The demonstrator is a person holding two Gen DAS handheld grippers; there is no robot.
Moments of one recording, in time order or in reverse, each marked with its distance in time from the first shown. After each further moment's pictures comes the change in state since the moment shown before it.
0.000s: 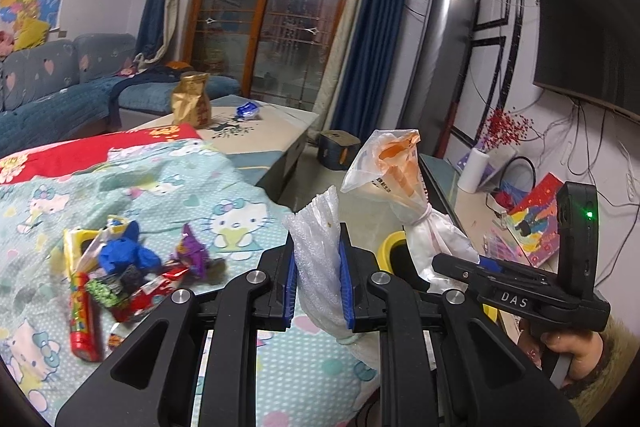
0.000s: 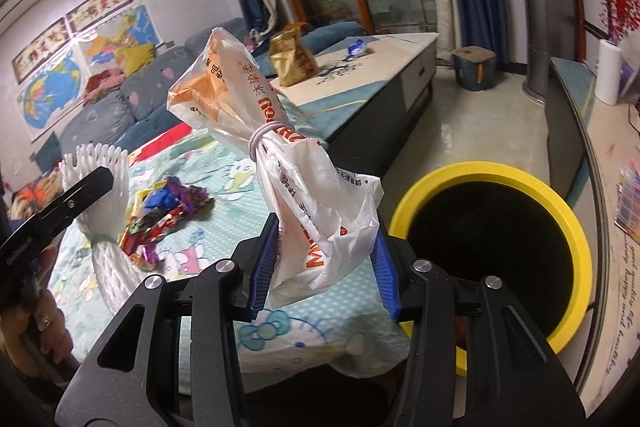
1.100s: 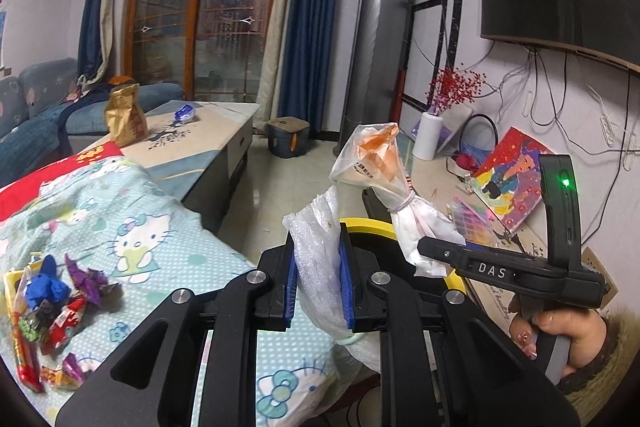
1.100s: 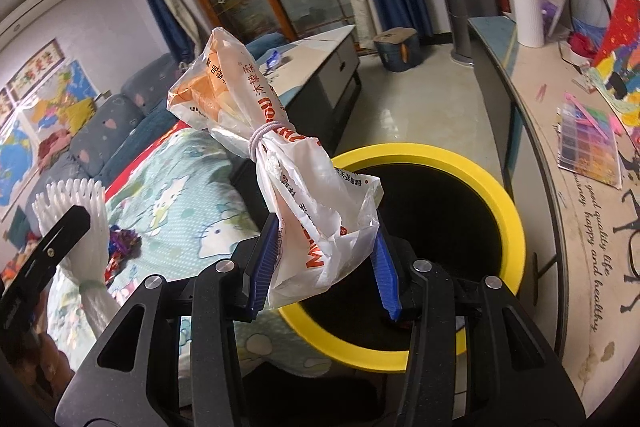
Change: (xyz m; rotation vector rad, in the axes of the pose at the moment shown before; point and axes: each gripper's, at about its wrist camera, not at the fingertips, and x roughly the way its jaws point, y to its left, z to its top) left arm 0.058 -0.090 -0.010 0.169 0.053 -0.137; right arm -0.019 -0.095 -0.006 0.244 -0.031 -0.163
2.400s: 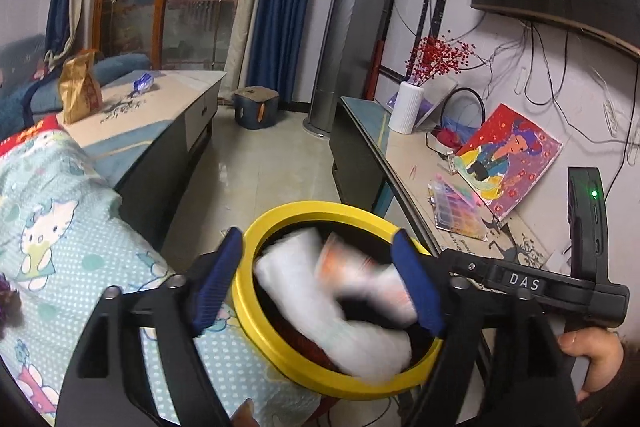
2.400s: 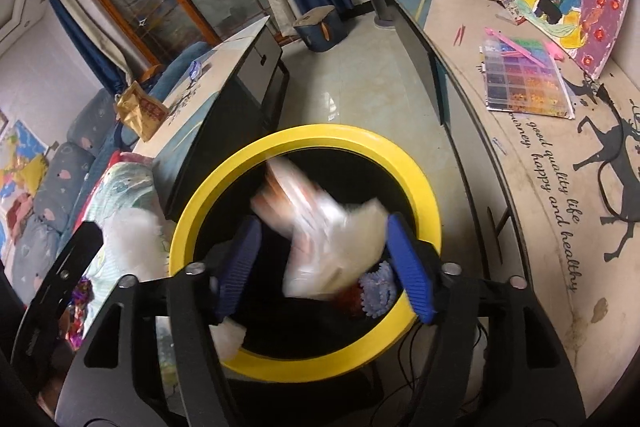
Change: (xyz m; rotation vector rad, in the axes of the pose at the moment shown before) left arm 0.108 -0.031 -0.009 -0.026 0.108 -0.101; right arm 0.012 -0.087 -0.005 0.234 0.038 -0.157
